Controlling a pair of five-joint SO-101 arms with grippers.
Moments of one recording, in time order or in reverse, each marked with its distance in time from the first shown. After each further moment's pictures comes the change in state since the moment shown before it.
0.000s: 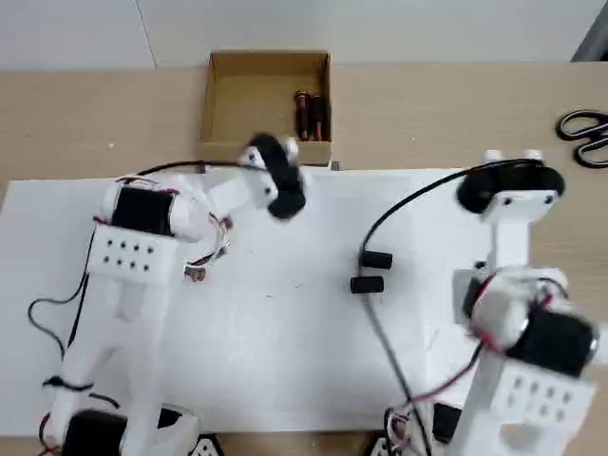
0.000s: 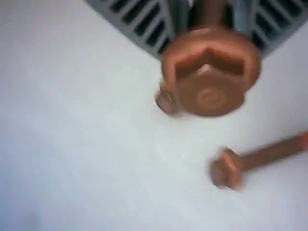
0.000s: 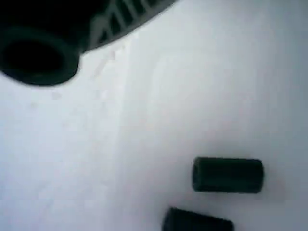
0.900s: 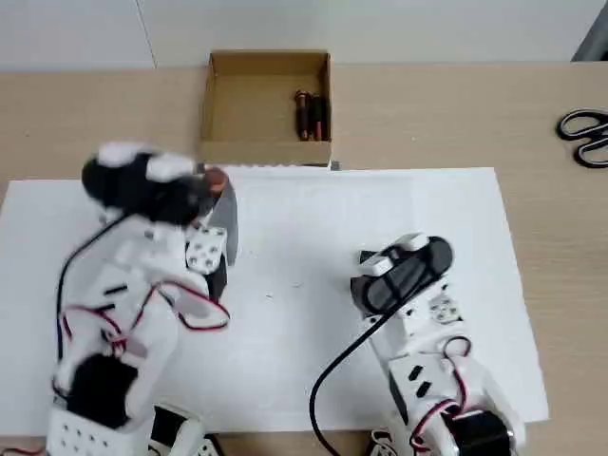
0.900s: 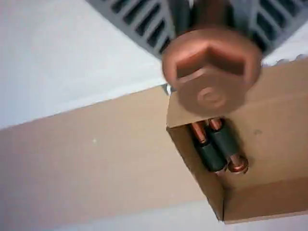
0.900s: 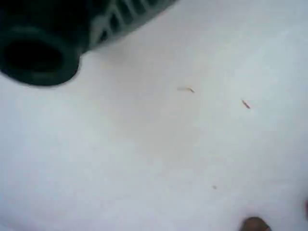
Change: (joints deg) left arm 7.4 -51.4 36.7 -37.7 50.8; right arm -31.6 -45.9 43.2 -24.9 -6.3
